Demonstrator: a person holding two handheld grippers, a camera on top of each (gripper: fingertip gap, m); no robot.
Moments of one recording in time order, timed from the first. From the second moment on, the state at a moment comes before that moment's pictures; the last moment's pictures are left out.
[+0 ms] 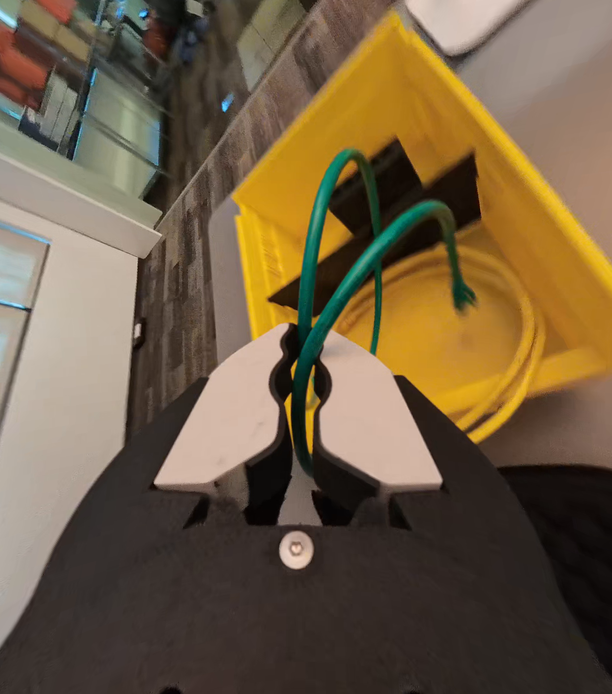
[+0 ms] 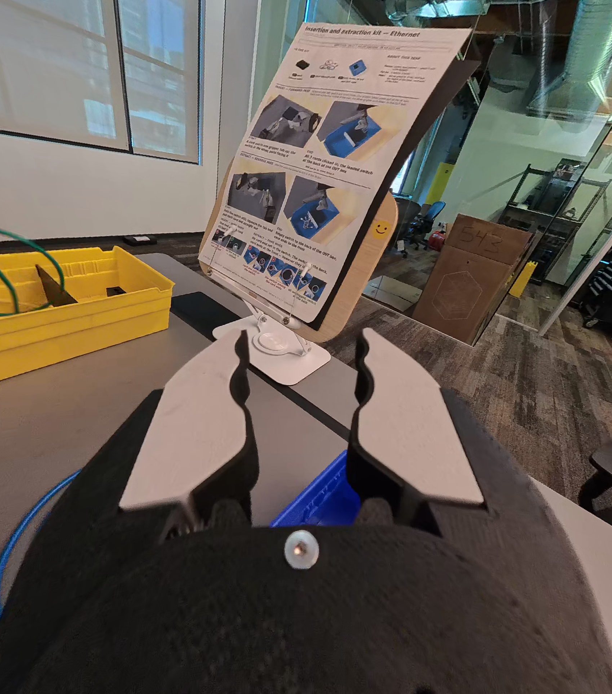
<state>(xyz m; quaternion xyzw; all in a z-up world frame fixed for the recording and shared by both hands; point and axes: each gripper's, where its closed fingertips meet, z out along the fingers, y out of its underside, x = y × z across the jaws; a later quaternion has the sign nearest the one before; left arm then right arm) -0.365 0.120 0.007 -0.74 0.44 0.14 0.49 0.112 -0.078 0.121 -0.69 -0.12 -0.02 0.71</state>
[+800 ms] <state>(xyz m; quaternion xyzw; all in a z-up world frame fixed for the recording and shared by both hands) -0.019 -0.008 -0.027 -0.56 0.68 0.11 0.46 0.126 -0.085 0.121 -0.69 -0.10 -0.02 0.71</state>
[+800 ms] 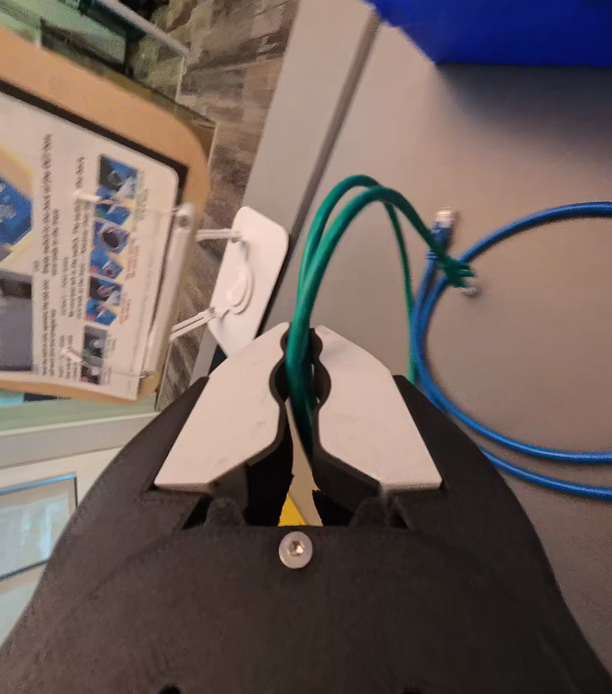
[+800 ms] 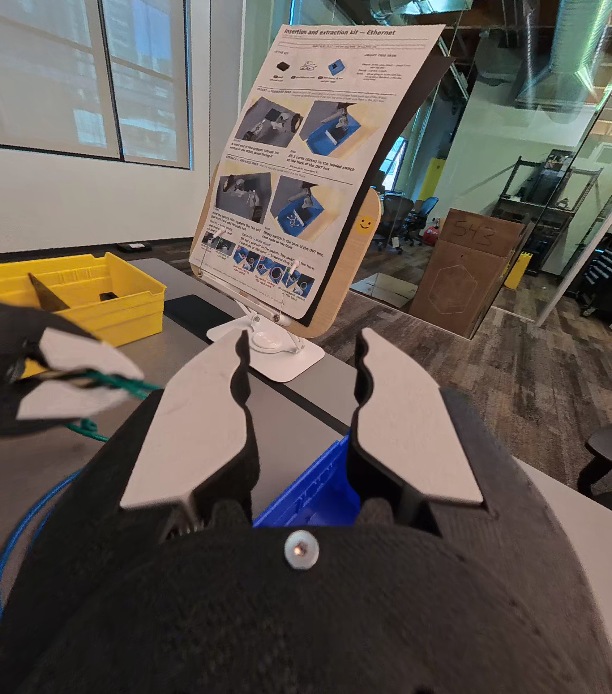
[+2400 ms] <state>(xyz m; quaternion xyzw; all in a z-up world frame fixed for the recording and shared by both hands) -0.340 0.107 0.092 -0.77 0.32 -0.07 0.55 0.127 -0.080 0.113 -0.70 -0.10 0.00 0.70</state>
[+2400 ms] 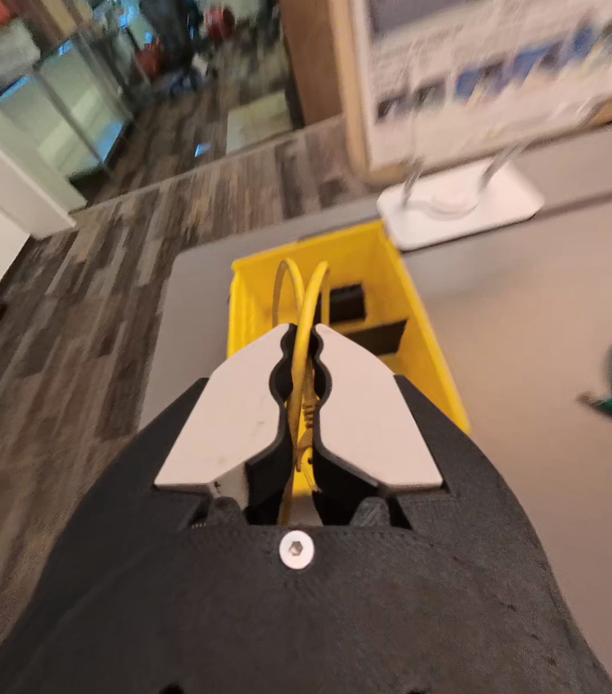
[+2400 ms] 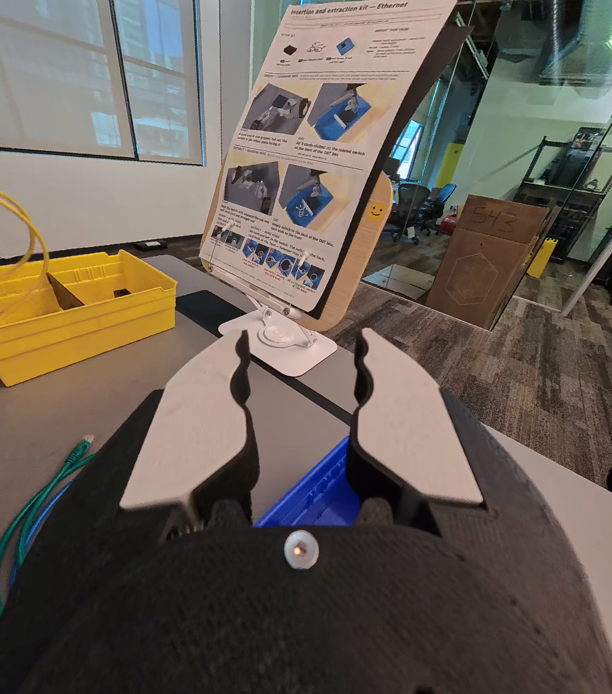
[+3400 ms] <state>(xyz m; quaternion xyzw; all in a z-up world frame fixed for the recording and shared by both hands) -0.084 -0.021 -0.002 -0.64 0.58 -0.29 0.42 0.151 -0.096 0.114 -0.70 -0.08 -0.01 0.71</state>
